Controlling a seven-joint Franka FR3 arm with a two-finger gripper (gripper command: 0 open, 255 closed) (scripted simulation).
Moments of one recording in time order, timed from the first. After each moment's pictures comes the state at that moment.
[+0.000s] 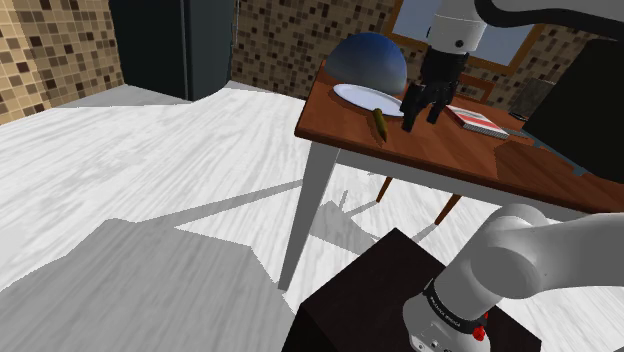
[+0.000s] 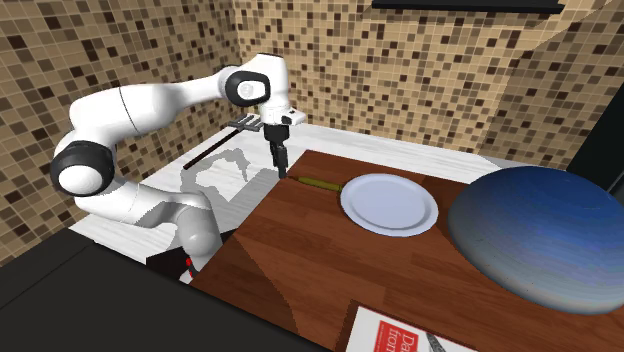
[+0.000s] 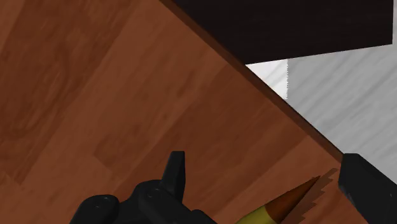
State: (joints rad) arm 0.01 -0.81 0.03 -2.32 -0.12 1.45 0.17
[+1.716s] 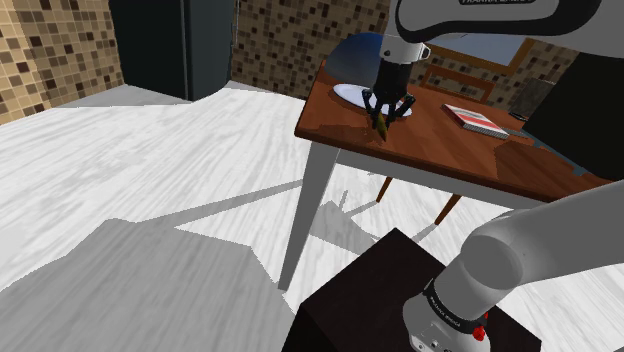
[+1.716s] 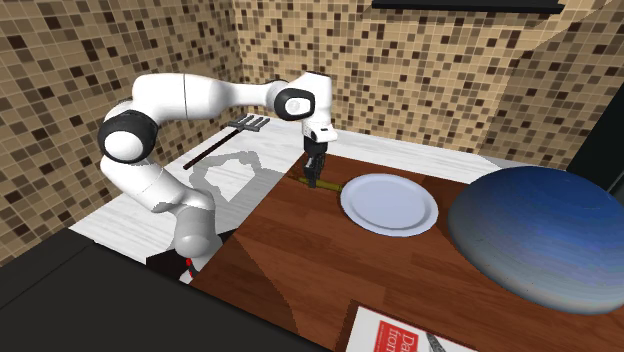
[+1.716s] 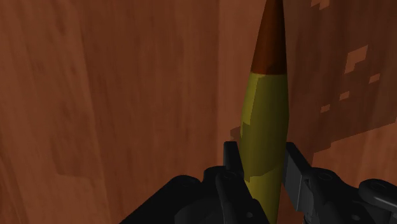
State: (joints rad) arm -0.20 -0.48 0.12 -2.22 -0.09 1.67 0.76
